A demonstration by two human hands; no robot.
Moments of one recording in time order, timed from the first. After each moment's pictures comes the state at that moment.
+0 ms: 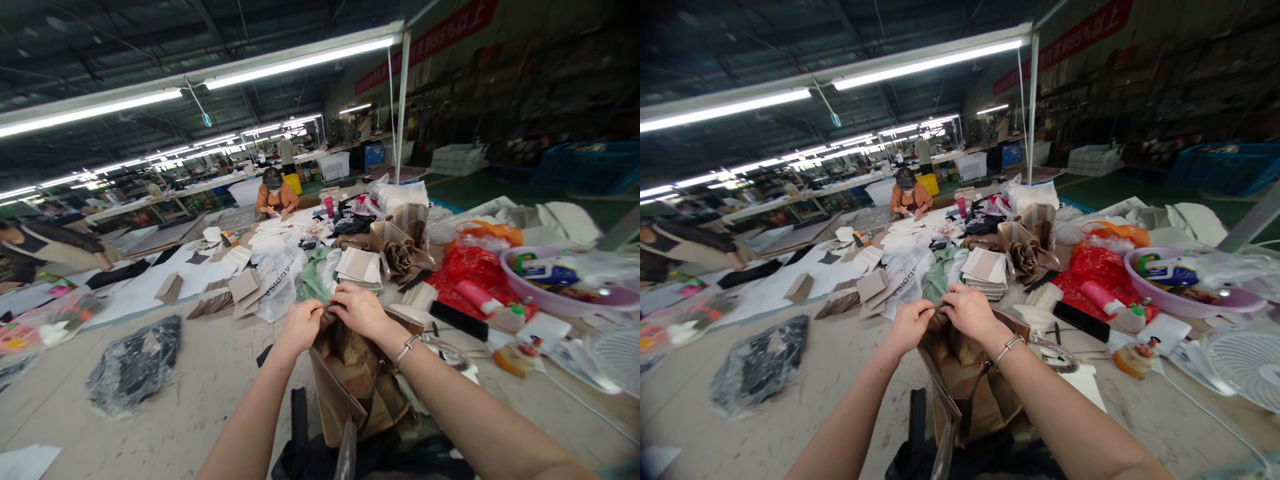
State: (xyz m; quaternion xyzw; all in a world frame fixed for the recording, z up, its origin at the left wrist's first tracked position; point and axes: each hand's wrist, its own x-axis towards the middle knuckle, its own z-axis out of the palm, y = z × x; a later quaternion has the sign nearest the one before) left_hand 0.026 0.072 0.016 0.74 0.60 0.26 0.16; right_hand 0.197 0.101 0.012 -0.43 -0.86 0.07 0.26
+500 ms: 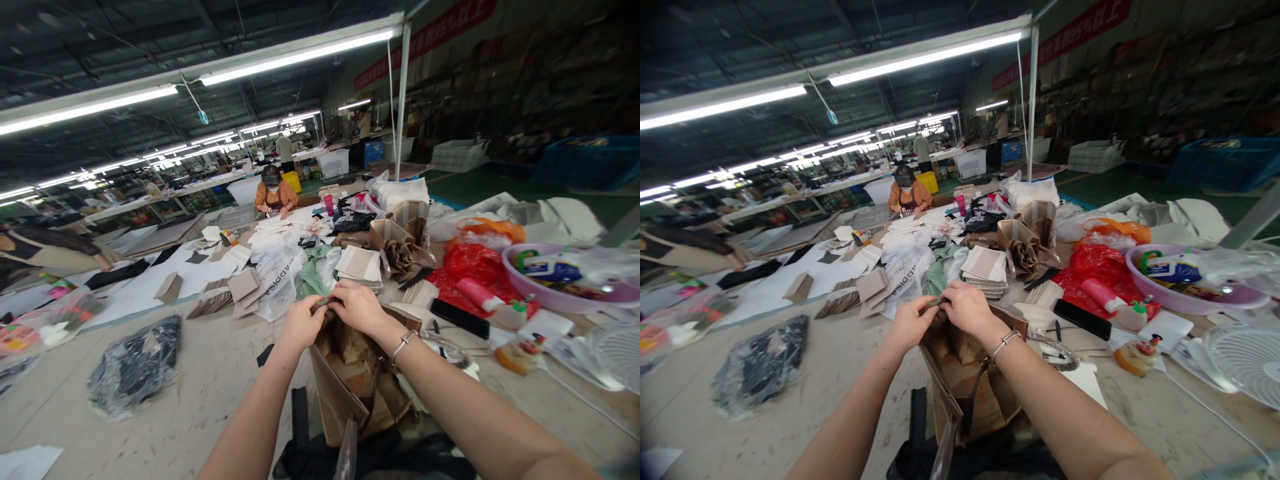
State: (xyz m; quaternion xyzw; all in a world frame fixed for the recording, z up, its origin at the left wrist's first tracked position) left_hand 0.030 0.075 0.016 0.72 0.61 0.30 0.17; right_hand 0.192 0.108 0.012 -0.45 -0.85 0.08 0.25
